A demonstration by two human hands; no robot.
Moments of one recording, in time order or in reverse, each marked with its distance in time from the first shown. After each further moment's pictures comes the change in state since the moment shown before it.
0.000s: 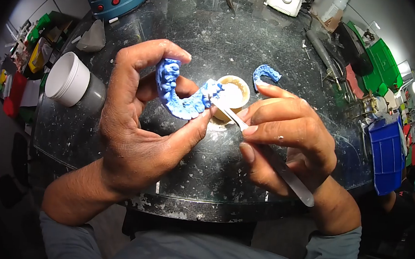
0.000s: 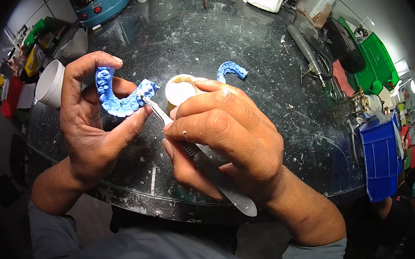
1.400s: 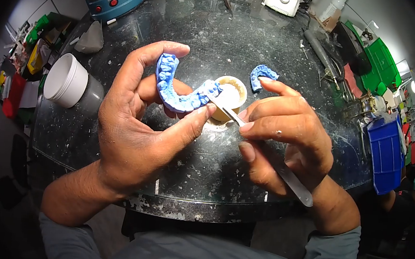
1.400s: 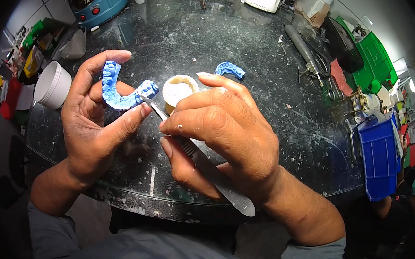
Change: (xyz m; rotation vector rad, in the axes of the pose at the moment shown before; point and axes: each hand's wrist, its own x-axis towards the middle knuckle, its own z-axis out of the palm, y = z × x) left_hand 0.002 0.008 0.001 -0.168 -0.034 -0.263; right_hand 0.000 -0.002 0.000 -0.033 0.016 0.022
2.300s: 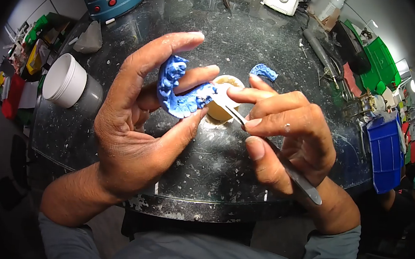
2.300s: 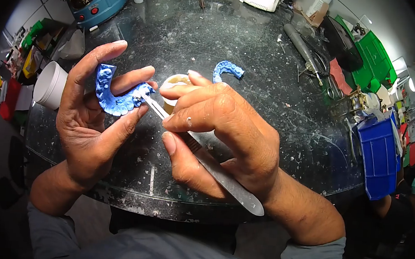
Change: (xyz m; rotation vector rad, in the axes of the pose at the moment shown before) left_hand 0.002 -0.008 0.001 -0.062 -0.052 0.221; right_hand -0.003 0.002 0.002 0.215 0.024 0.064
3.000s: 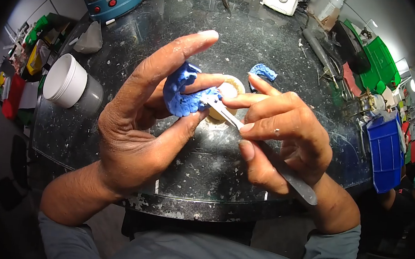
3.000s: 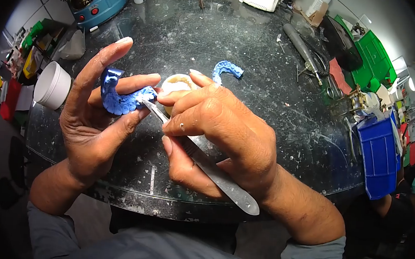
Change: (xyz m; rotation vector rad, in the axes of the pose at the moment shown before) left_hand 0.001 -0.007 -0.001 -0.083 -0.070 0.084; right_hand 0.002 -0.001 0.001 -0.031 -0.022 0.000
